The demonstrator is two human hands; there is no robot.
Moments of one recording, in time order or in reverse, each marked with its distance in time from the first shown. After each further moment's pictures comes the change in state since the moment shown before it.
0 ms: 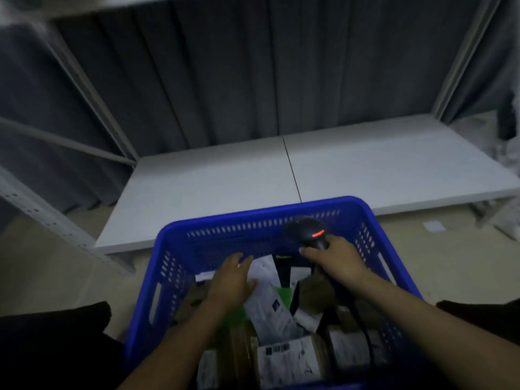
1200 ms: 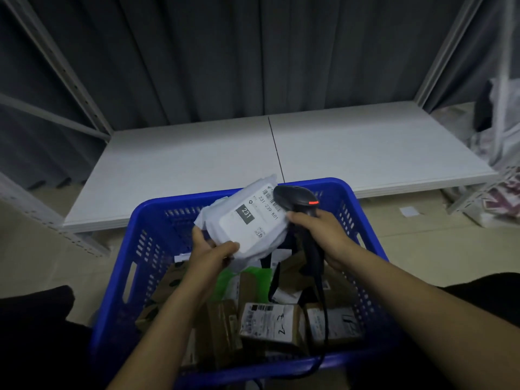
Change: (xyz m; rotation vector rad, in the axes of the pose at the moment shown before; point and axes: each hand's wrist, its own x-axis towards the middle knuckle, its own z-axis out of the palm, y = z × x) left_hand -0.039 0.041 -0.037 -1.663 0.244 -0.297; right_hand 0.009 0.008 -0.002 0.502 -0.069 0.098
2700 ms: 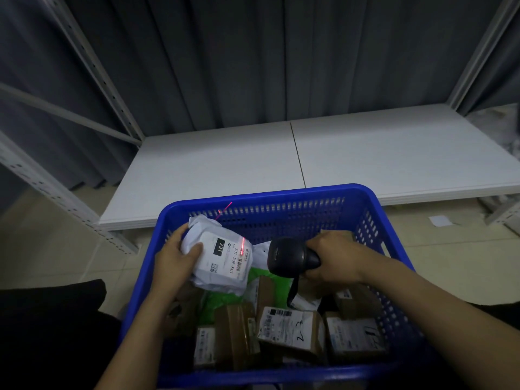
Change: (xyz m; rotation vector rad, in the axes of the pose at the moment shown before) left_hand 0.012 0.013 -0.096 0.763 0.282 0.278; right_hand -0.020 -0.015 0.000 -1.246 -0.485 -0.426
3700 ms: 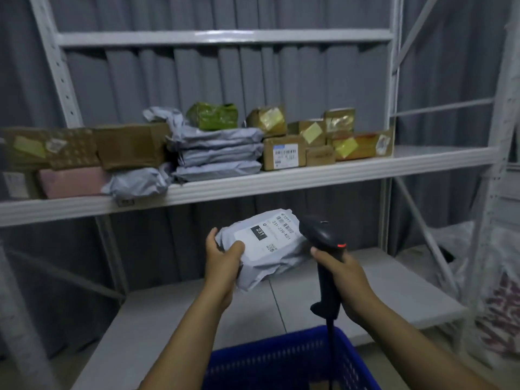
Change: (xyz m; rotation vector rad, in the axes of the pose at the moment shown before) left_hand 0.002 0.302 -0.059 -0.813 -0.099 0.299; right_hand -0.074 -0.081 -0.171 1.199 1.097 0.023
